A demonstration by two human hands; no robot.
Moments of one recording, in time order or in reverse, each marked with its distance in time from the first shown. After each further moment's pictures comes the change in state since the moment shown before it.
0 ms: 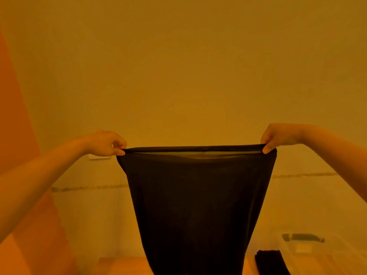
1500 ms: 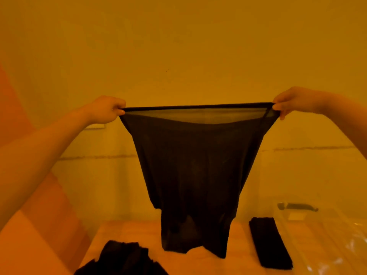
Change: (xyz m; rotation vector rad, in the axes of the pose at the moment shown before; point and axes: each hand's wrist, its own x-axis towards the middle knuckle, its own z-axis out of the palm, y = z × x) left_hand 0.038 0.002 0.030 -0.126 0.276 -0.071; right_hand 0.012 0.036 0.006 0.257 0.187 -0.014
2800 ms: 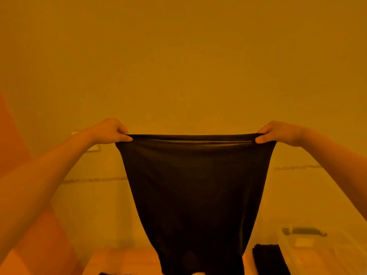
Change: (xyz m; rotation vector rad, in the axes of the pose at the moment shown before) left_hand 0.028 0.025 -0.004 -0.158 -0.151 -0.127; right_hand 0.029 0.026 0.026 0.261 -0.106 0.046
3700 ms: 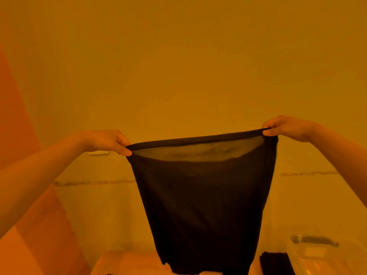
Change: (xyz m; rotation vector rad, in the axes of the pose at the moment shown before) left_hand -0.041 0.001 -0.020 -0.293 -0.347 0.012; right_hand -0.001 -0.011 -0.019 -0.040 0.008 -0.134
